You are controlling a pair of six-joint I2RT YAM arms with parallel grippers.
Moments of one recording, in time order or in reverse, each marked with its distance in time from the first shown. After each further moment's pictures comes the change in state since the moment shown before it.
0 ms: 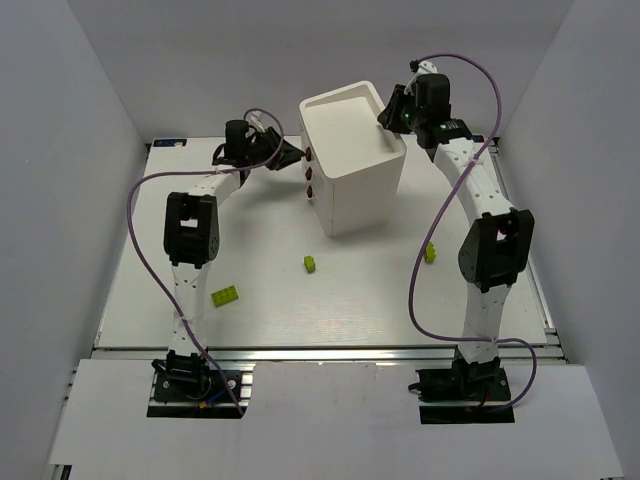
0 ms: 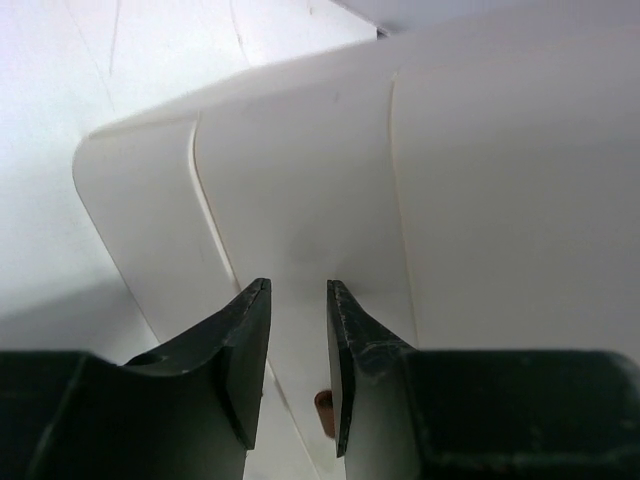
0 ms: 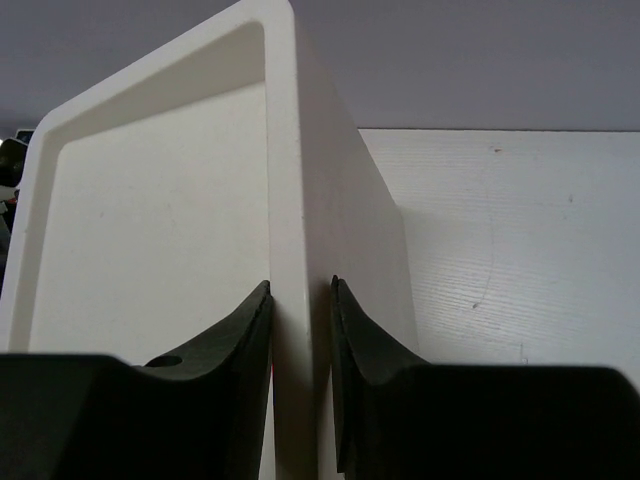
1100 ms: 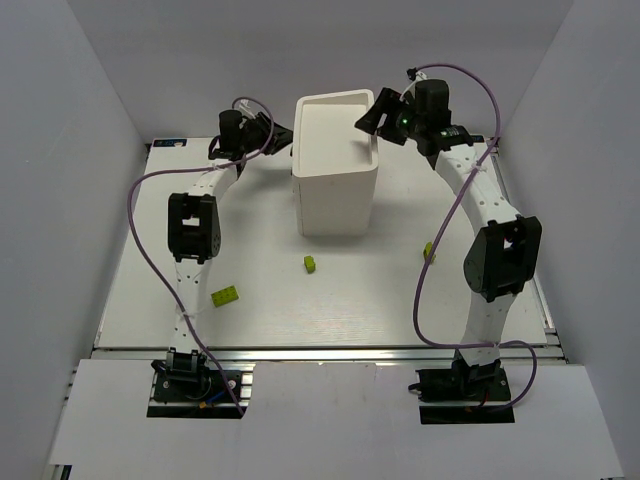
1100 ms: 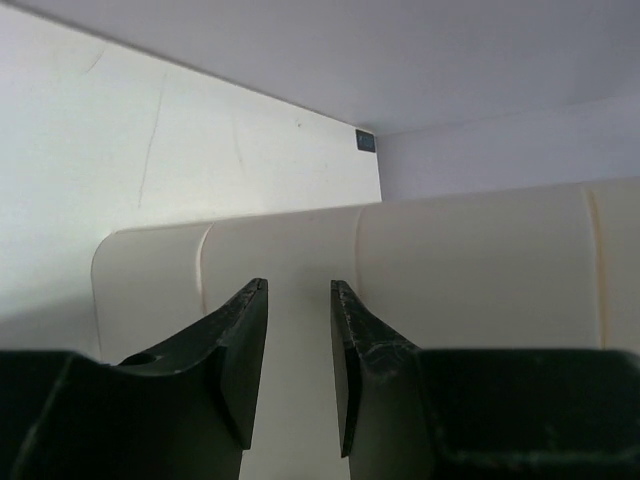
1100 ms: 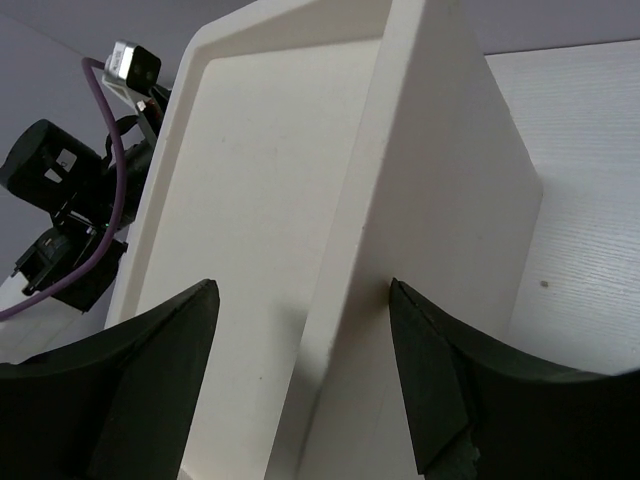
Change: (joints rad) left arm 0.039 0.150 0.275 0.019 -0.071 -0.106; right arm 0.020 -0.091 -0.116 0.016 -0.193 0.234
